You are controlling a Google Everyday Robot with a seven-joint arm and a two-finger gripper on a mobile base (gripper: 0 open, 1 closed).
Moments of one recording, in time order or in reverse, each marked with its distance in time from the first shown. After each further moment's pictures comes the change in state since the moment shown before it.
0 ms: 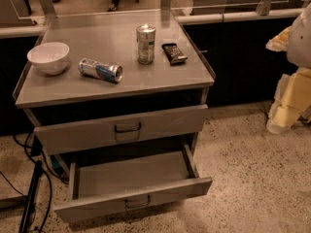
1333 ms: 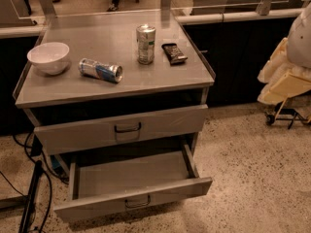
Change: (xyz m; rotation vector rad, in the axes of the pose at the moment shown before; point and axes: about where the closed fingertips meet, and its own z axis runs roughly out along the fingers) arm 0.000 0.000 0.000 0.000 0.000 0.000
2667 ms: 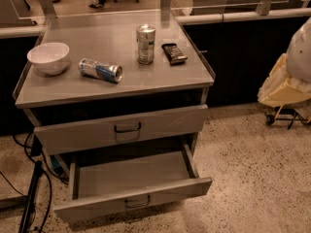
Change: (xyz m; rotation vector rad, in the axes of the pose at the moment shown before) arm 0.004 0.011 0.012 0.000 -0.013 0.018
